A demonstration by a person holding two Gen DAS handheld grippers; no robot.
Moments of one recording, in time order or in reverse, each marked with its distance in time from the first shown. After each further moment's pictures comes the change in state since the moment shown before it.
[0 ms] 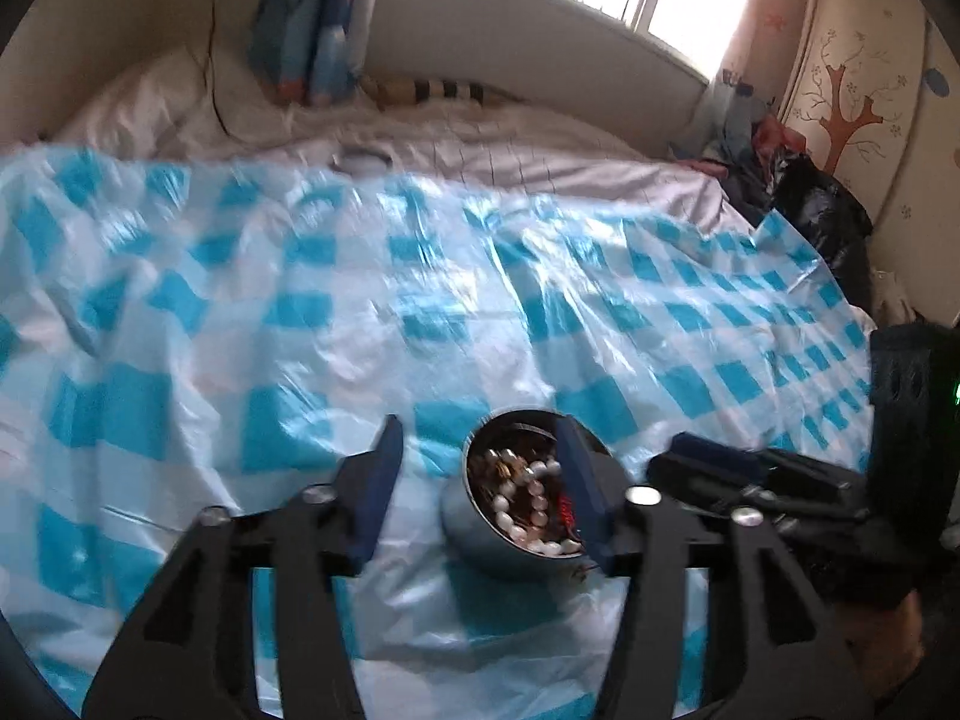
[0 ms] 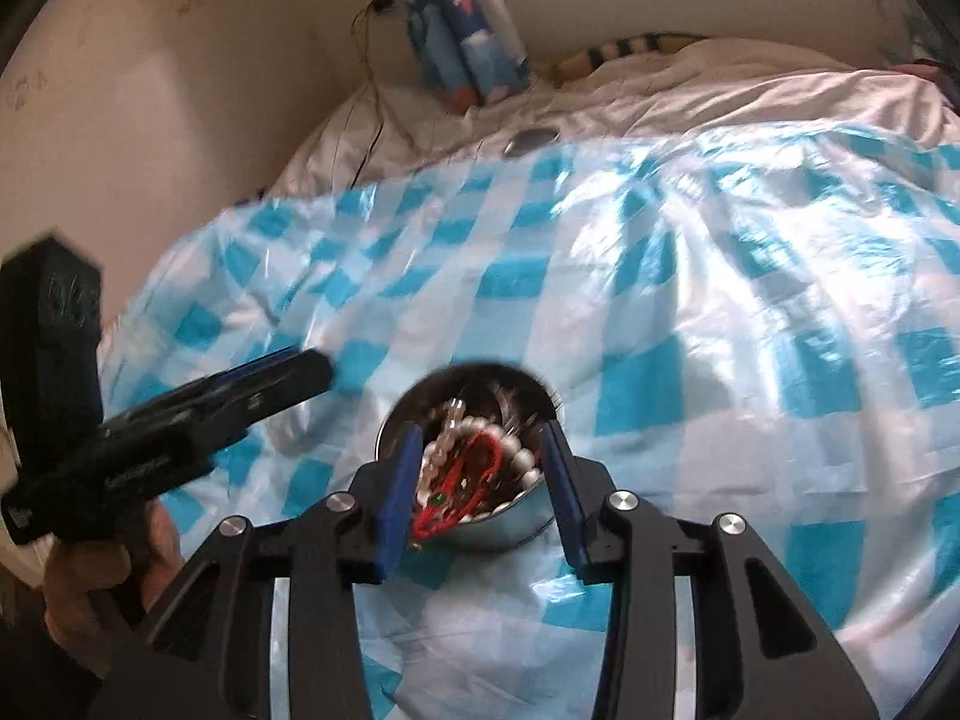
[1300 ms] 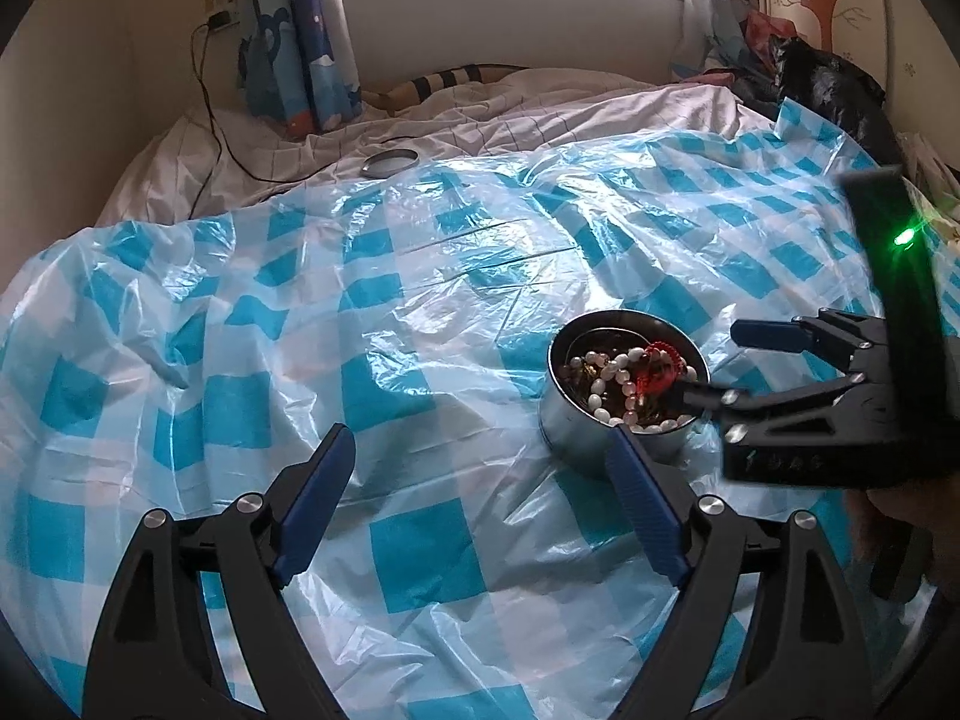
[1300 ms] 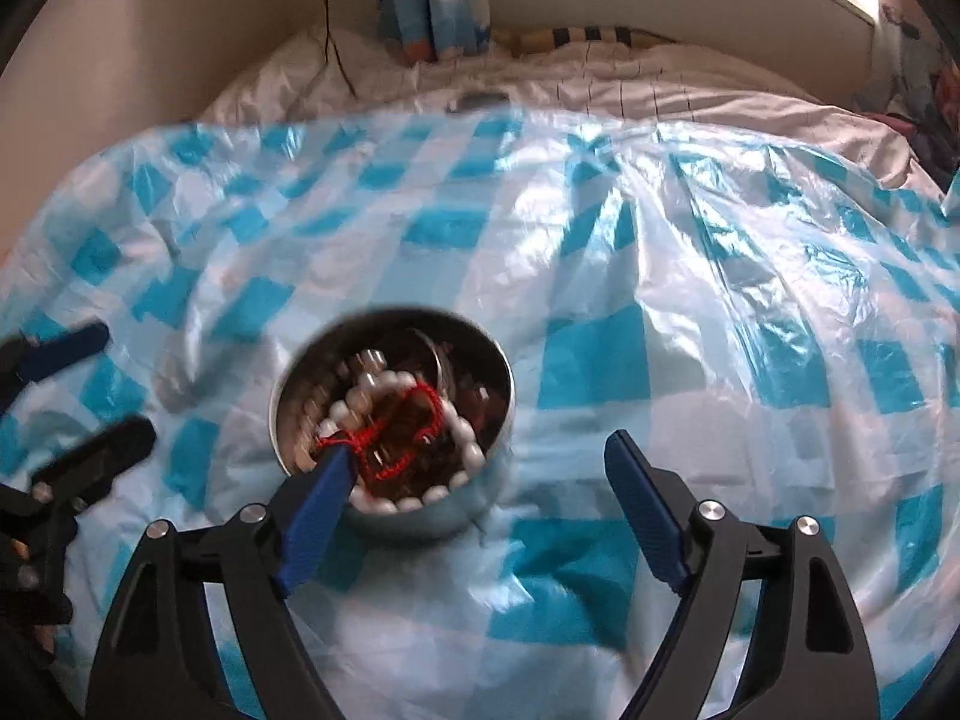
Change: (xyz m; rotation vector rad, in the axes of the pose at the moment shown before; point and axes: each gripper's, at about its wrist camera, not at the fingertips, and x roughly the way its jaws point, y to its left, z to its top) left arm -0.017 0.004 -0.031 0.241 0.057 0.186; right arm 0.038 0.014 -0.017 -0.072 0.004 -0.231
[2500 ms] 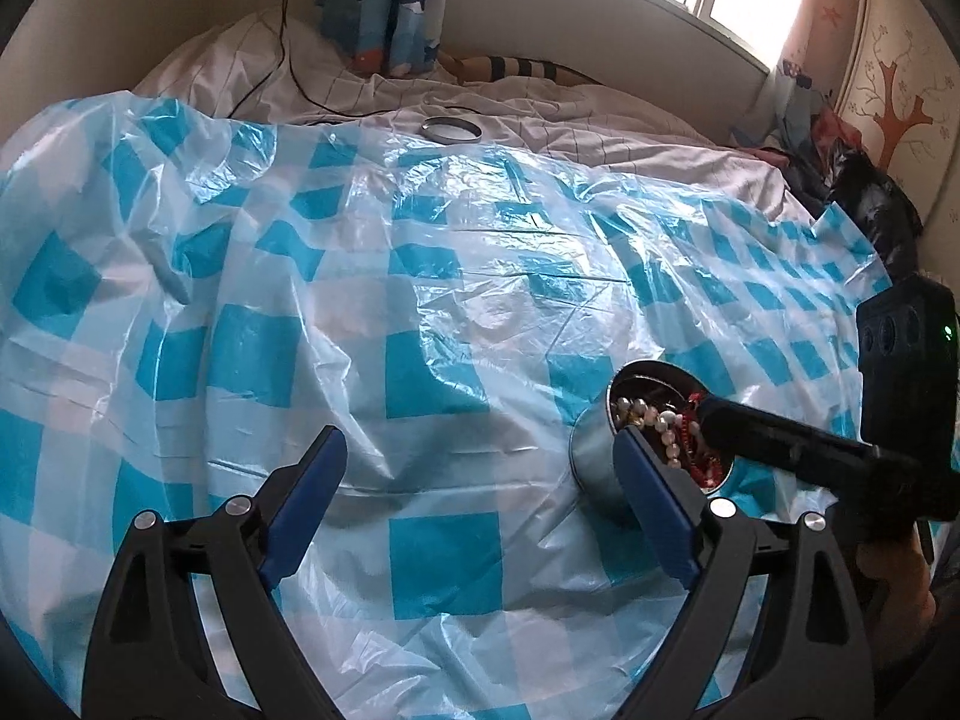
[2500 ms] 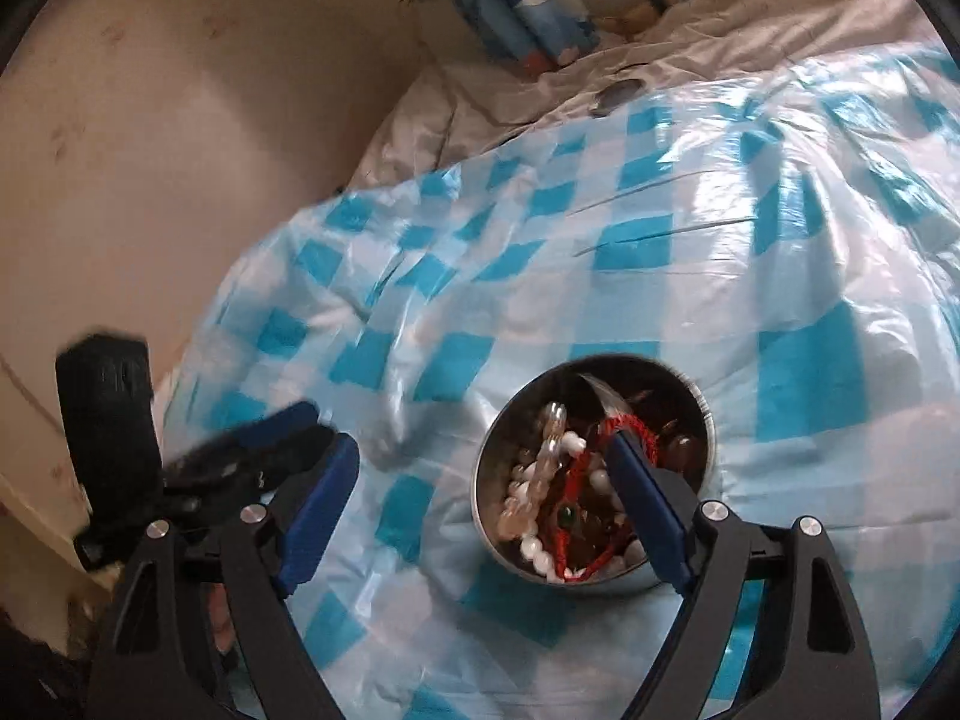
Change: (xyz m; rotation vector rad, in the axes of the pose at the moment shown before) left arm 0.020 0.061 0.001 -0.296 0.039 -0.081; right arm 0.029 -0.004 0.020 0.164 0.070 0.497
